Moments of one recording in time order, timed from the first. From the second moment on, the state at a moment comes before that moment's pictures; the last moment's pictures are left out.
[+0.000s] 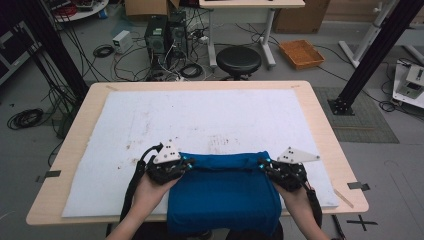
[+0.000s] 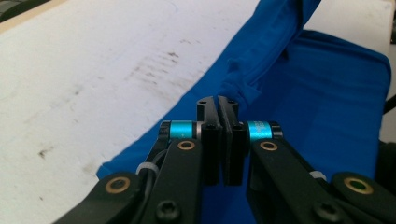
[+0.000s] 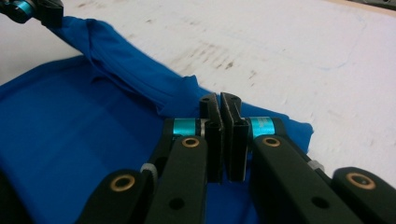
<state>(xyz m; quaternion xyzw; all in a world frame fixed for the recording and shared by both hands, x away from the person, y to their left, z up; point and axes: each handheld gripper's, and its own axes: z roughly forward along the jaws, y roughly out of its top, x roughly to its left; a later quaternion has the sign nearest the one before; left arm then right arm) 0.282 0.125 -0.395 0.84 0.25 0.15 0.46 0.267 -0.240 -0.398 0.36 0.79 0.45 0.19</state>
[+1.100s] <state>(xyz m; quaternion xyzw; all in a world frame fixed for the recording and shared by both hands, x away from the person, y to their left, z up) 0.217 0.128 -0.433 0.86 0.23 0.13 0.43 0.197 -0.249 -0.428 0.34 0.83 0.40 0.19</state>
